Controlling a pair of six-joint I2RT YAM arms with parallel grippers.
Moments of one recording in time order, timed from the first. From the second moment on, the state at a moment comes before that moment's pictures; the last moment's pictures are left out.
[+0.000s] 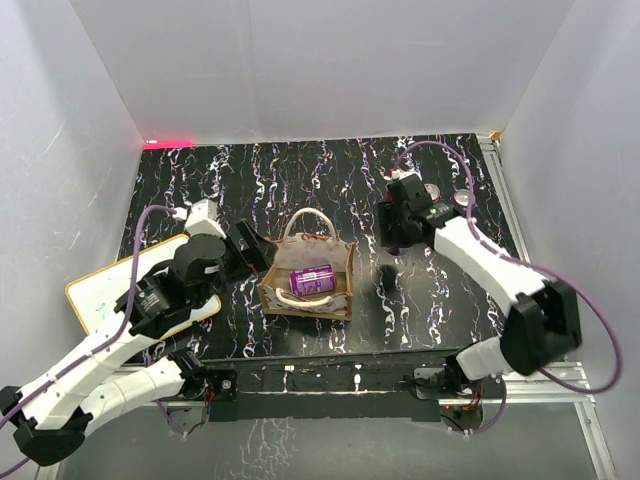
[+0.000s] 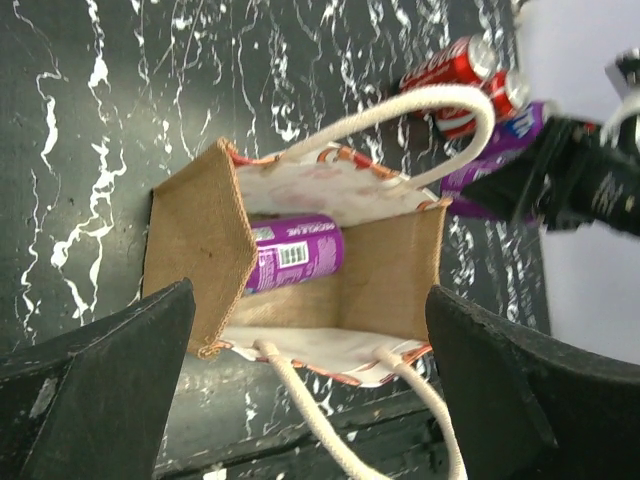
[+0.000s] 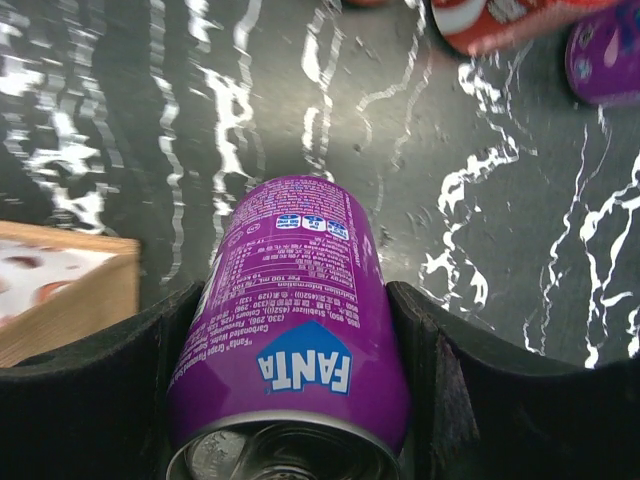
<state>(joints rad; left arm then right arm) -0.83 0.76 0.95 -0.66 -0.43 -0.88 0.48 1.35 1.11 -0.67 0.27 0.27</state>
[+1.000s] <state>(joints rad) -0.83 0.94 0.91 -0.53 0.32 -0.65 0.31 1.85 1.39 -0.71 0.18 0.16</state>
